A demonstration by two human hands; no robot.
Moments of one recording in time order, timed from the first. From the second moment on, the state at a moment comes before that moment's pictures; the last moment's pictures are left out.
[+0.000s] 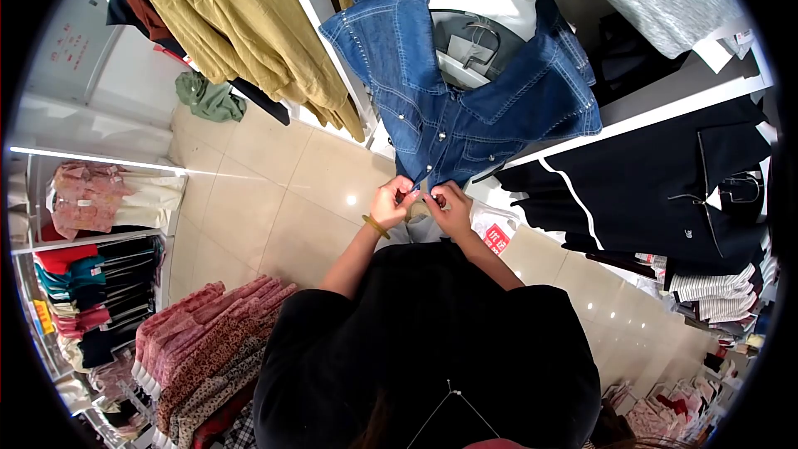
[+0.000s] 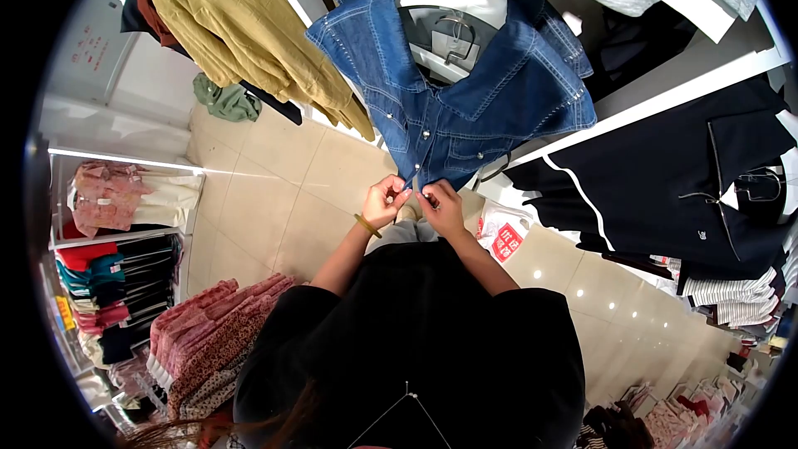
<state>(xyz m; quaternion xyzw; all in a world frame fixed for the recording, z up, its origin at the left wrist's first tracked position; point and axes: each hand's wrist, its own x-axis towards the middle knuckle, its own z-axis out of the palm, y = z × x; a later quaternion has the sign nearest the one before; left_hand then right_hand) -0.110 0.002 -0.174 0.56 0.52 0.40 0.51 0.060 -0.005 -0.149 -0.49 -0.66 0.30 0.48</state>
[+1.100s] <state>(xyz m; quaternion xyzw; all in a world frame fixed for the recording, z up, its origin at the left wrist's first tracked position) -0.076 -0.003 -0.146 0.53 0.52 0.50 0.45 0.061 0.000 -0.142 -0.51 -0.58 0.41 0.49</state>
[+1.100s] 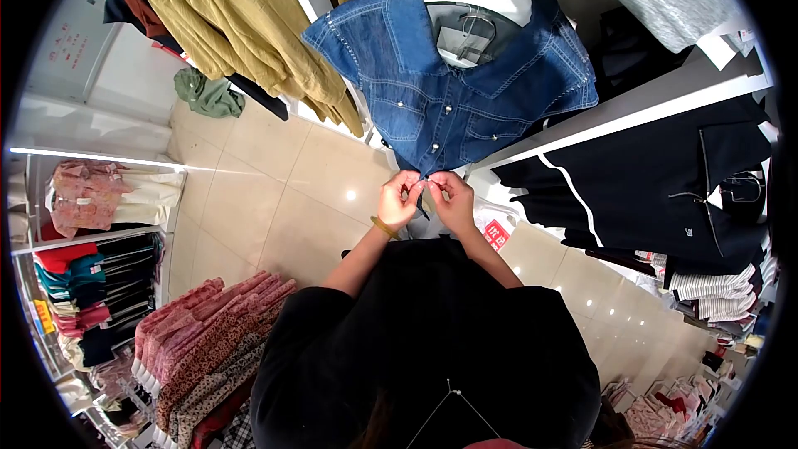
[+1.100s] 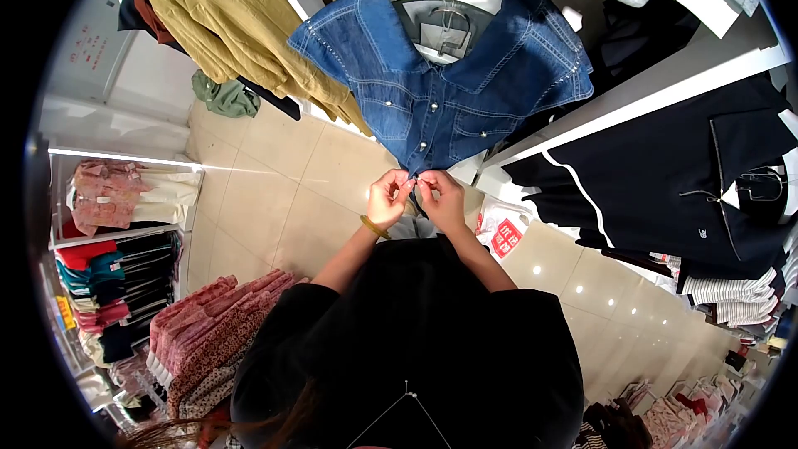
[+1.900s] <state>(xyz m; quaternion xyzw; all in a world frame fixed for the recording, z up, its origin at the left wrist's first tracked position) -0.091 0.002 -0.138 0.54 0.43 0.46 0.55 0.065 0.003 -0.129 -0.48 -0.58 0.43 0.50</state>
